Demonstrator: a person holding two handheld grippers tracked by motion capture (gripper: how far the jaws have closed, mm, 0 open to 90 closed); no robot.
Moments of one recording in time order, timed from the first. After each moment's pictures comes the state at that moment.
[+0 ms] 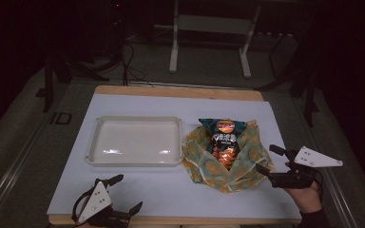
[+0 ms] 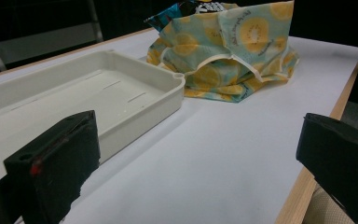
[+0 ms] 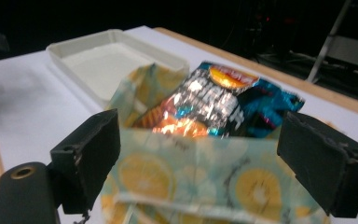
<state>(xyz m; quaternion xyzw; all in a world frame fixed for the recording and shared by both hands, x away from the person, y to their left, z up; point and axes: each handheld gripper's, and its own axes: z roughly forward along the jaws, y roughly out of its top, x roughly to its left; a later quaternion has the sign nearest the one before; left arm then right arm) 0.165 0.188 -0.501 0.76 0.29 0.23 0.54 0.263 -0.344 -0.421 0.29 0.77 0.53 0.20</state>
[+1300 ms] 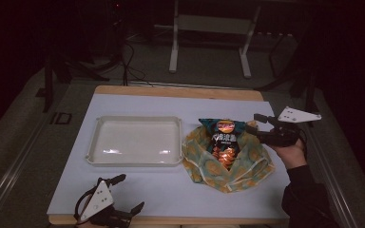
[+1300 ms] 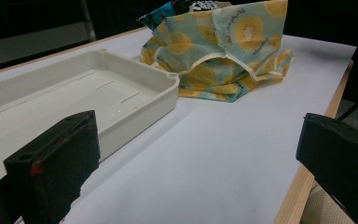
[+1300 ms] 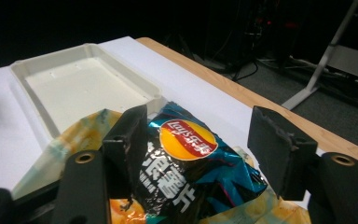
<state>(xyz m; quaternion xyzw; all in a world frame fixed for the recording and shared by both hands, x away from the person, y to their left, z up) 0.168 0.185 -0.502 0.76 0.28 0.22 0.54 0.362 -0.319 -0.391 0.27 0.79 0.52 0.20</state>
